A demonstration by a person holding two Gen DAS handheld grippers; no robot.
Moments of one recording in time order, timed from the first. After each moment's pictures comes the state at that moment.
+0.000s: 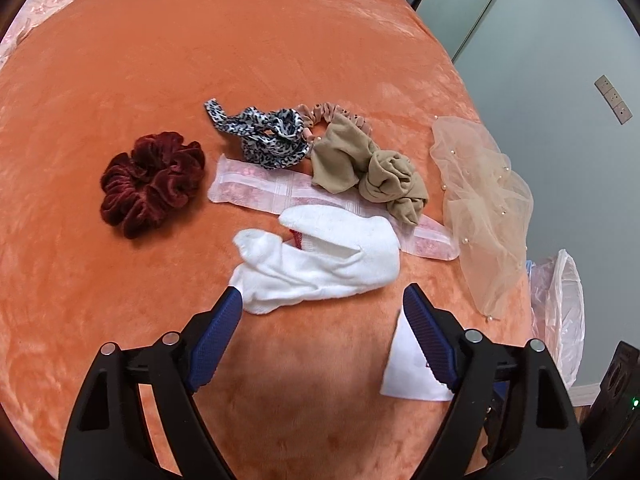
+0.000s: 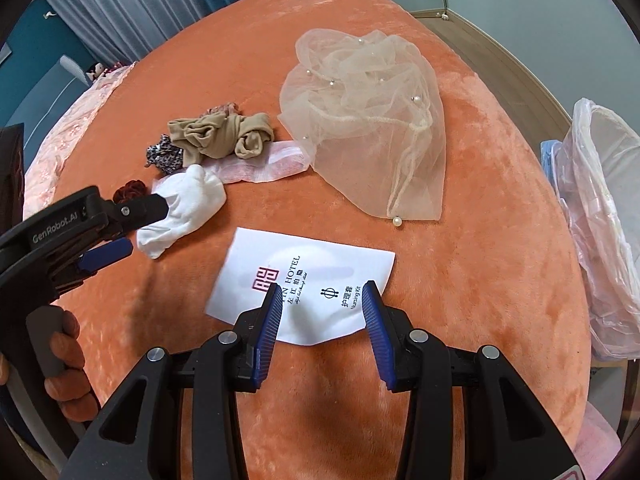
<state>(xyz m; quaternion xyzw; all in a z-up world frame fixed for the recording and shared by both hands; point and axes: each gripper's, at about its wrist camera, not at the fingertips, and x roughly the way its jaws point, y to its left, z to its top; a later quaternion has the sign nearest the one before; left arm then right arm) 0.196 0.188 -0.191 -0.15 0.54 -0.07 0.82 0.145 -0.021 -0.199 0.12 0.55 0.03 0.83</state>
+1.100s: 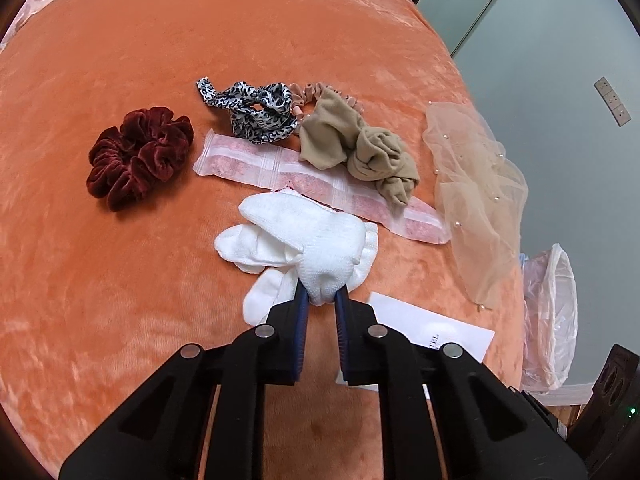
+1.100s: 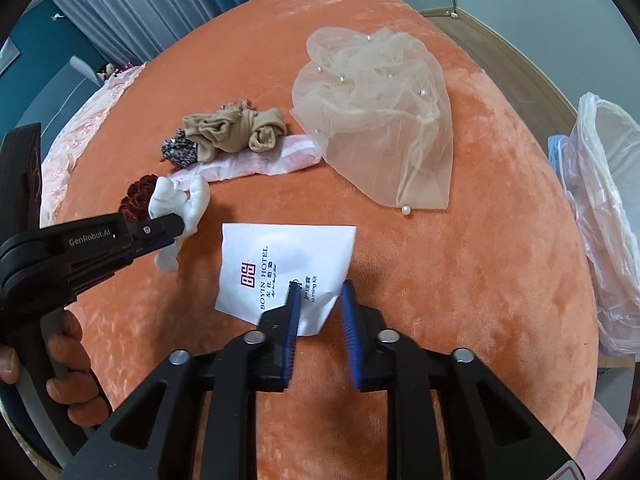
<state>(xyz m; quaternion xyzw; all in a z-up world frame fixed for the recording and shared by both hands) 0.179 0.183 -0.190 -0.16 0.55 -0.07 0.81 0.133 -0.023 -0.193 0.13 0.54 0.05 0.83</state>
